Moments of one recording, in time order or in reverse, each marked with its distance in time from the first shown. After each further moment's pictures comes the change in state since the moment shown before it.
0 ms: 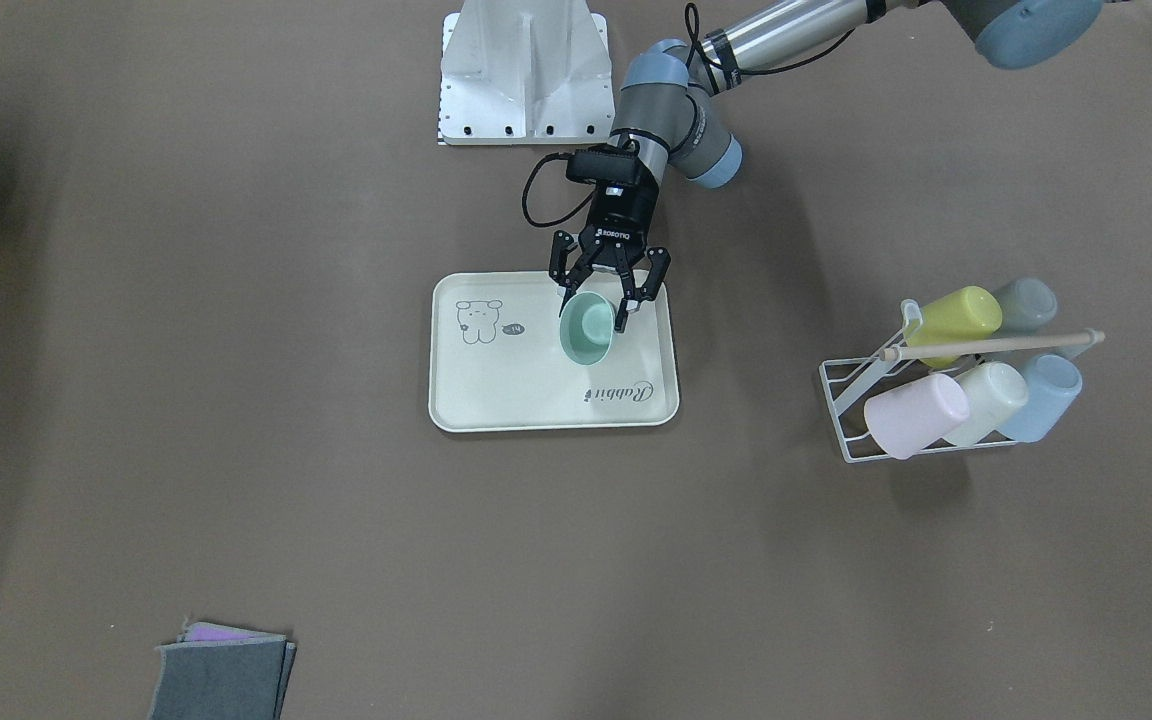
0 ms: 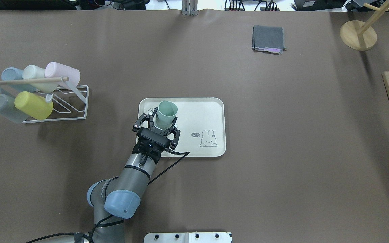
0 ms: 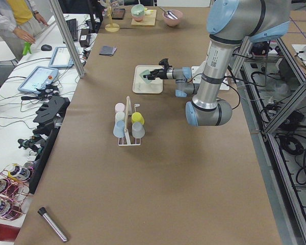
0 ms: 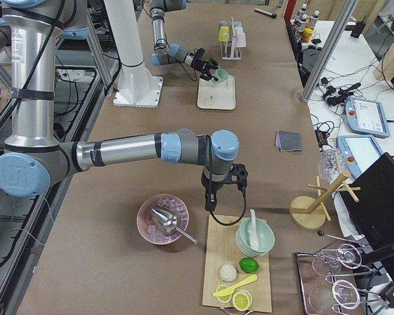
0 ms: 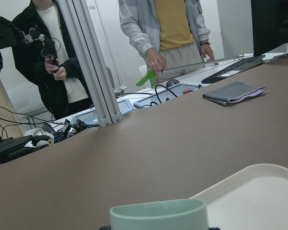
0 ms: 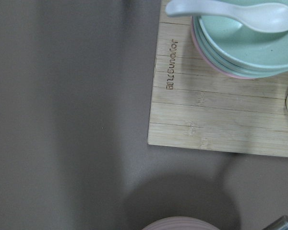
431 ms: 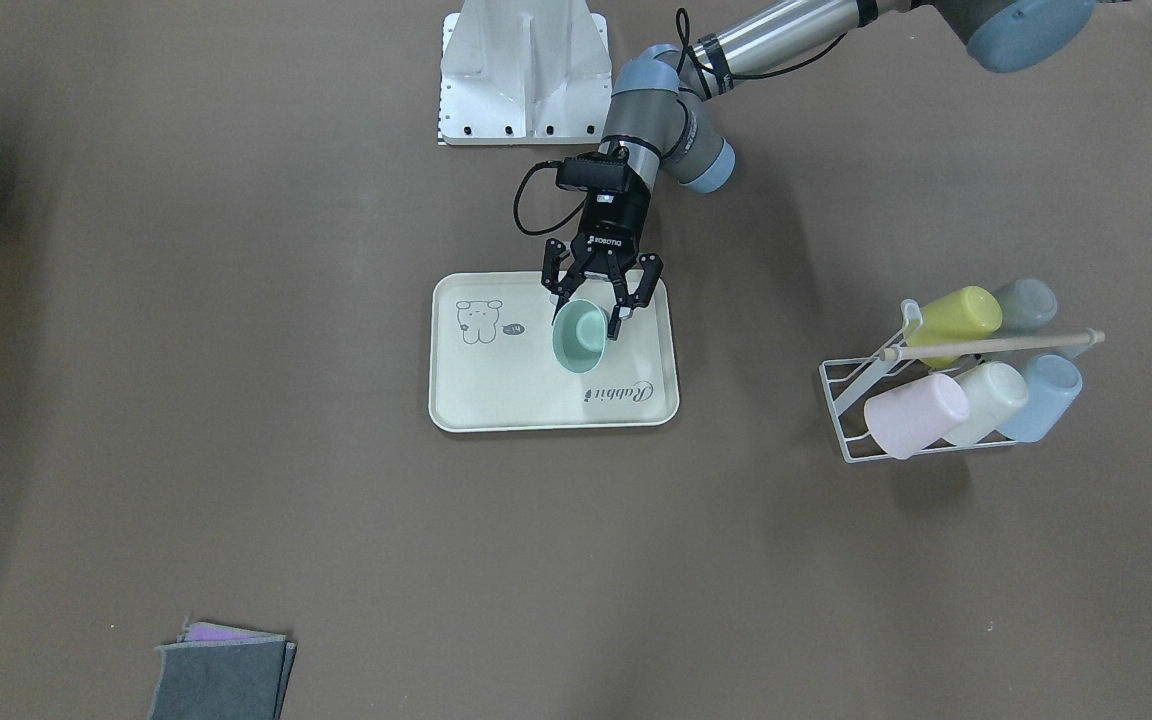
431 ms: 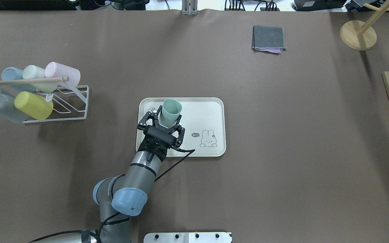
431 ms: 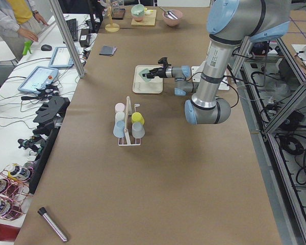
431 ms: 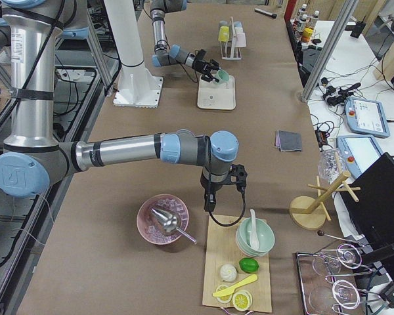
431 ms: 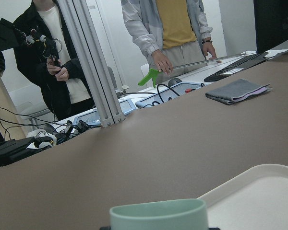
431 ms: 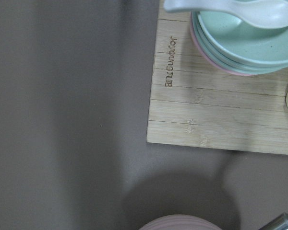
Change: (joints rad) left arm -0.005 -0.045 0.033 0.015 0.000 0.003; right arm 0.000 -0.005 0.000 0.000 0.000 -0.001
